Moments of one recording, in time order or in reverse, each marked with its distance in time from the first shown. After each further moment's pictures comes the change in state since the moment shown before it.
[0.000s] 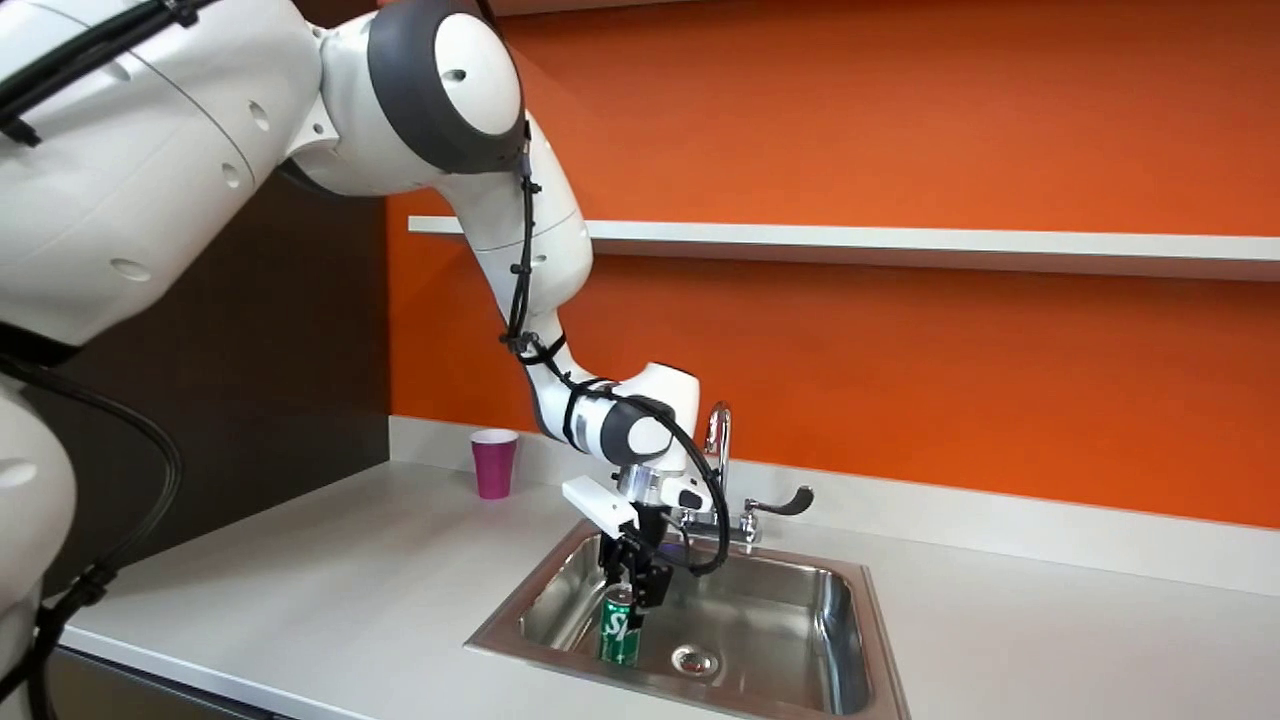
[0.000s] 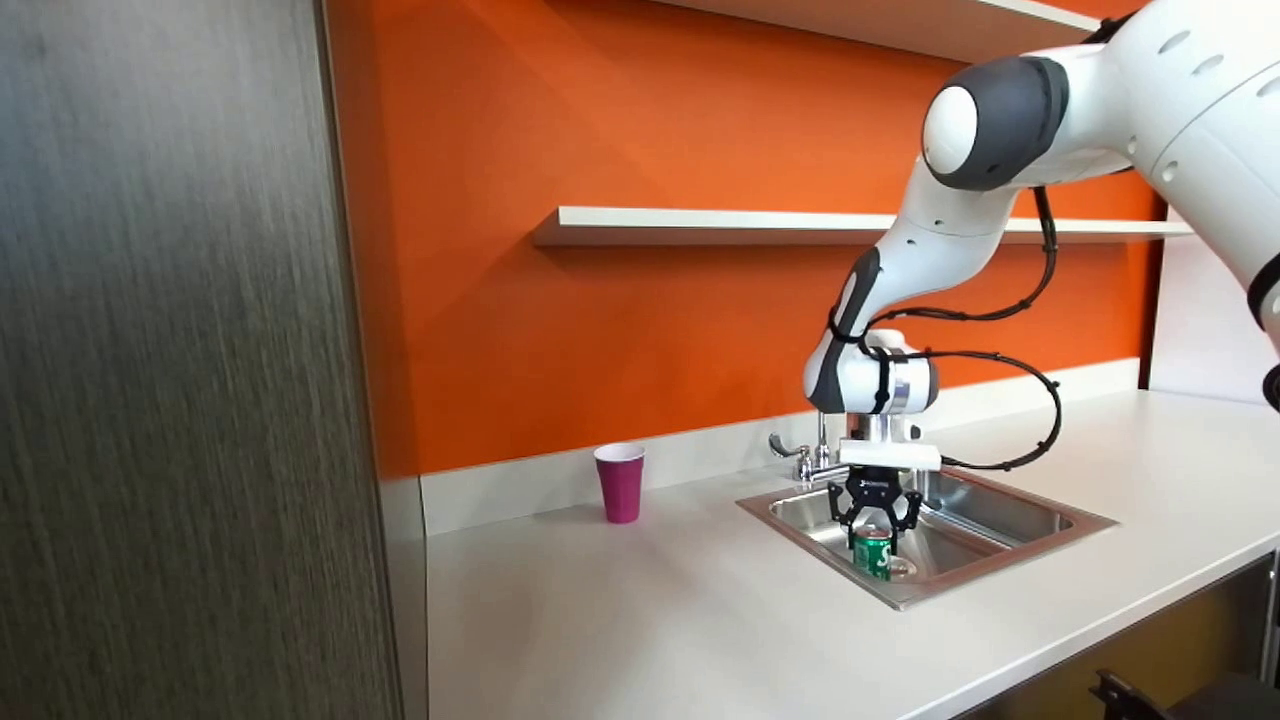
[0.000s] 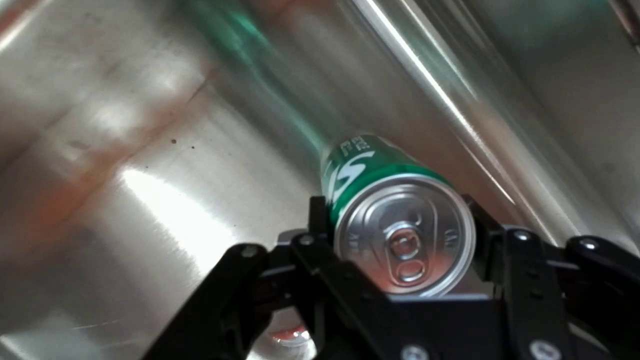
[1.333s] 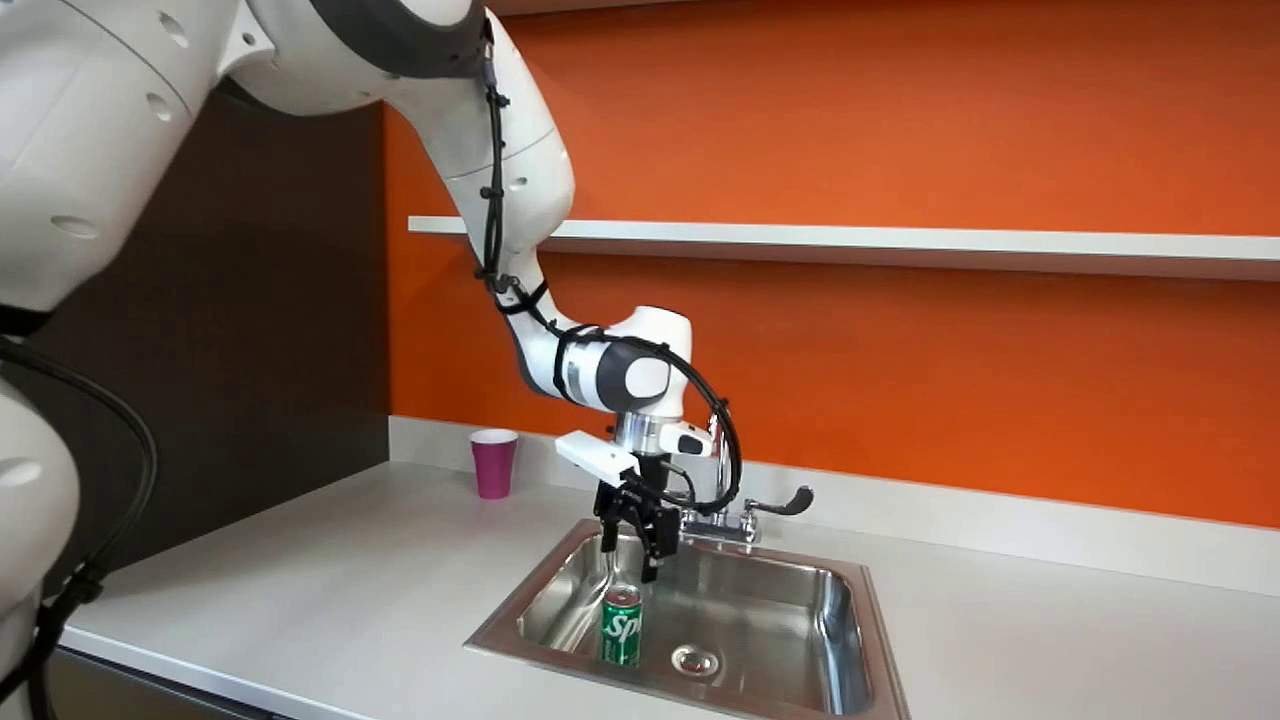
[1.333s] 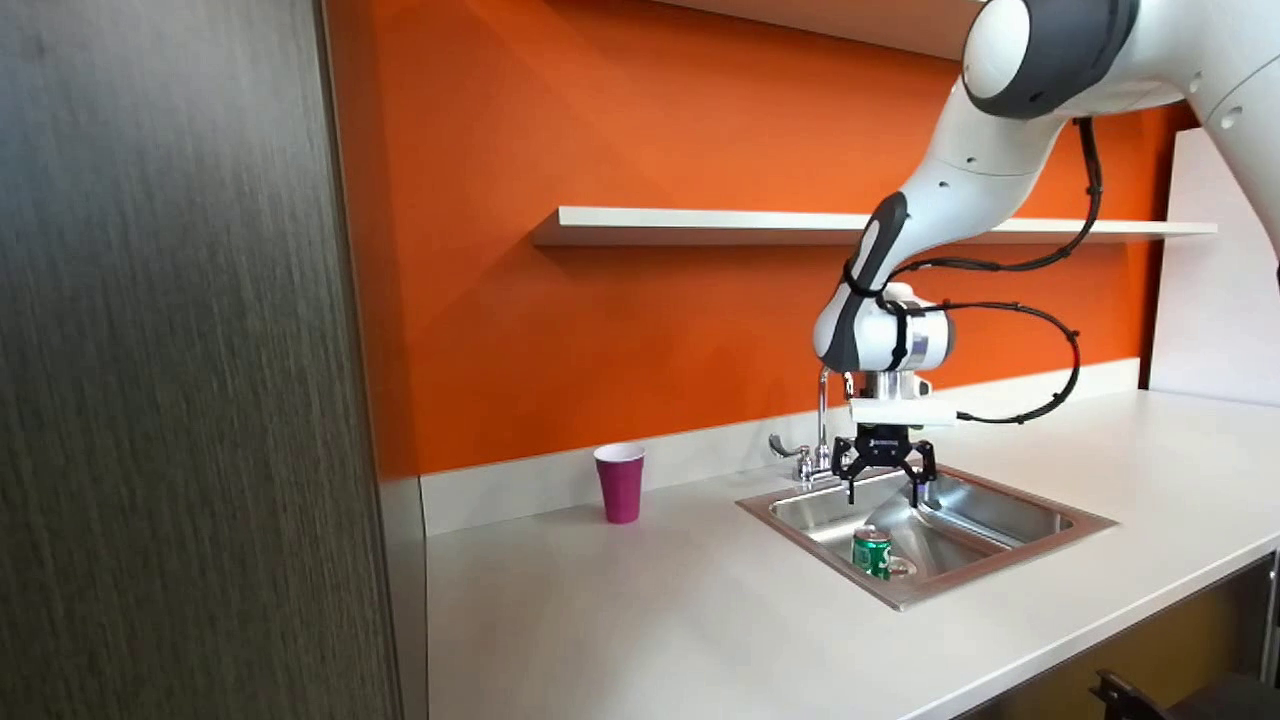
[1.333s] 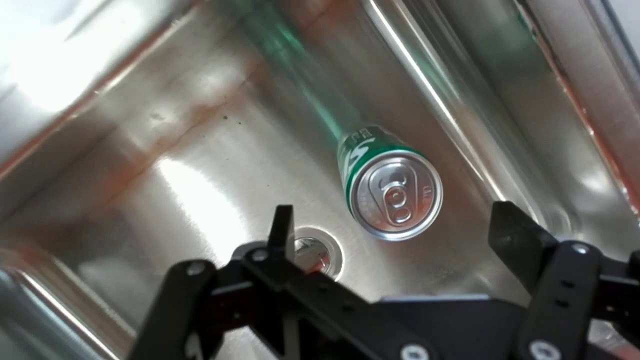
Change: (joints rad) arm 0.011 -0.210 -0.015 -0.133 -0.117 -0.011 0.023
